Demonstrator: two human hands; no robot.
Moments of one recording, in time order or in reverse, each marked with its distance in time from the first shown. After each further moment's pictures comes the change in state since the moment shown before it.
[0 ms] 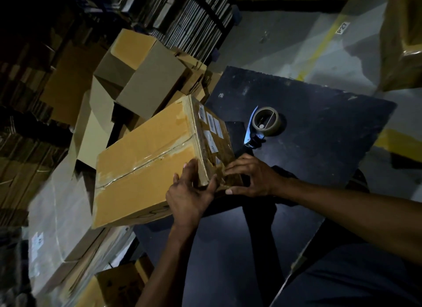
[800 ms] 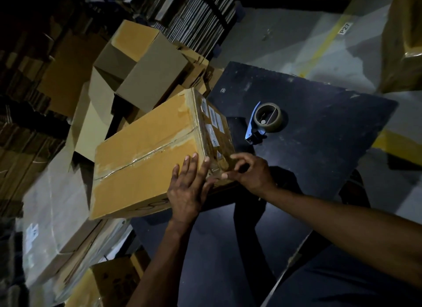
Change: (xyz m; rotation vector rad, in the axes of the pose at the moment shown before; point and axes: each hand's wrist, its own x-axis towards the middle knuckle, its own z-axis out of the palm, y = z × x) left_hand -0.009 -0.052 0.024 0.217 0.083 0.546; right_hand -0.007 -0.023 0.032 0.343 0.349 0.513
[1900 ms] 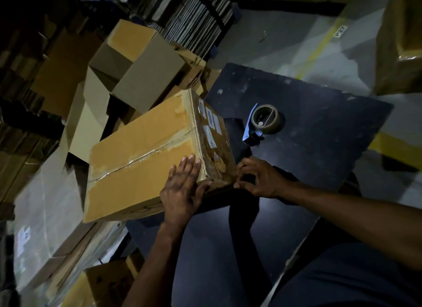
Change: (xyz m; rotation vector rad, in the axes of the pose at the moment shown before) left_hand 0.003 -0.005 -0.008 -0.108 -0.024 -0.054; right_hand 0.011 0.024 -0.037 -0.268 -0.308 -0.438
